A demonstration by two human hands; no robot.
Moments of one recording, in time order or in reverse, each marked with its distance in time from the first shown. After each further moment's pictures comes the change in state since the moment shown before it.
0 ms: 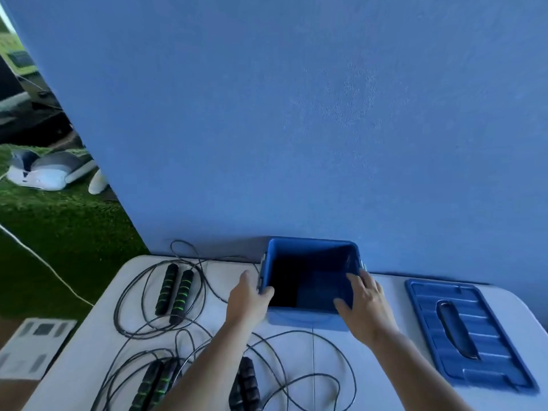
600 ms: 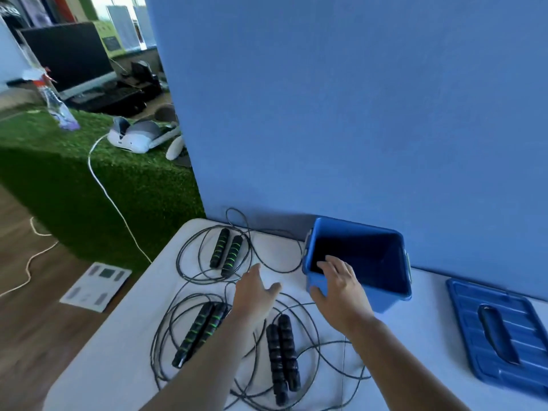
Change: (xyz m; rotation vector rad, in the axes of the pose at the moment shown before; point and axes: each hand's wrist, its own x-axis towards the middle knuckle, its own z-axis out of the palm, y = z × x) left_hand -0.058 -0.084 -0.045 0.034 0.041 -0.027; right_hand -0.059 -0.103 0.040 0.007 -0.046 -0.409
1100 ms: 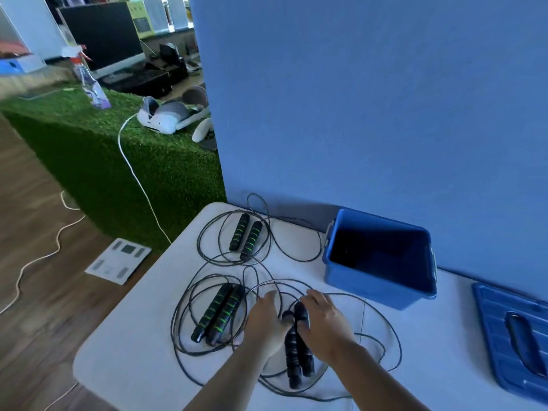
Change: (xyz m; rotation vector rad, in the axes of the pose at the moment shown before) left_hand -0.049 -0.057 0.038 0.027 -0.079 -0.074; right_hand -0.043 -0.028 0.077 0.007 -0.262 -0.099
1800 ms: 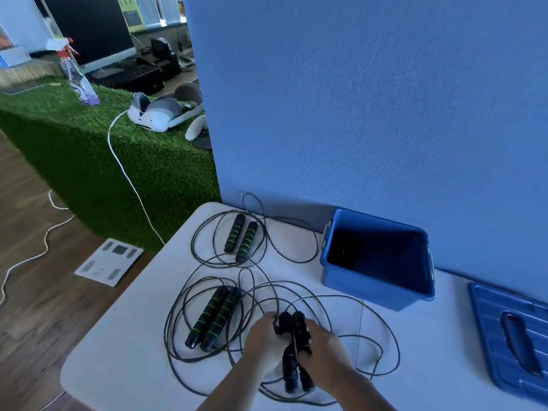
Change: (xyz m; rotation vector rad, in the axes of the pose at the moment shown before) left_hand -0.006 -0.014 0.021 -0.185 -0.053 -0.057; right_hand -0.024 0.002 0.021 0.235 -0.167 0.281
